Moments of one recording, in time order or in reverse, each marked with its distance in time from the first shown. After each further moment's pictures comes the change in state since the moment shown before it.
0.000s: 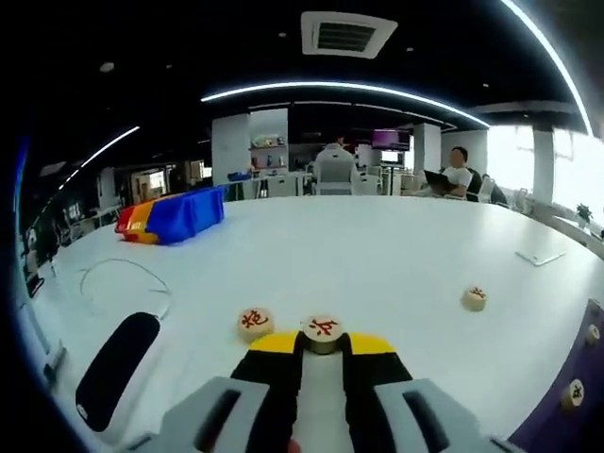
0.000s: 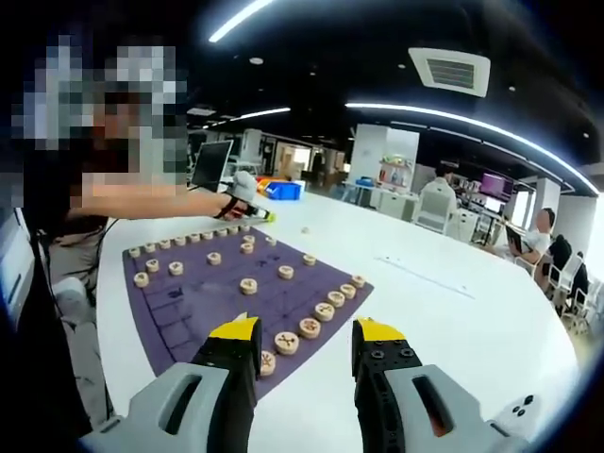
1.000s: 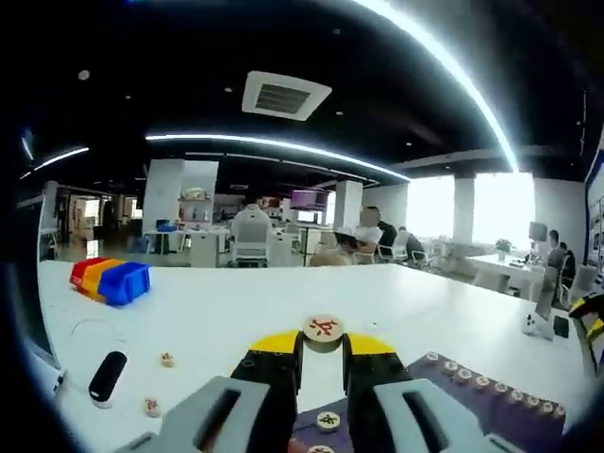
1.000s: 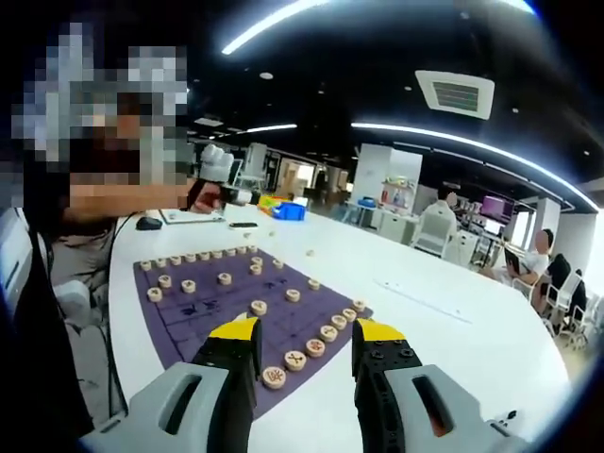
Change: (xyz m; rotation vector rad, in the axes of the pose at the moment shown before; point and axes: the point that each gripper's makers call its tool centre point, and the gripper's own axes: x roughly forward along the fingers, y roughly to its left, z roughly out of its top) left arm -0.195 -0.145 0.081 0.021 -0.256 -0.417; right arm -0.025 0.010 0.033 -0.050 -0.082 -0.003
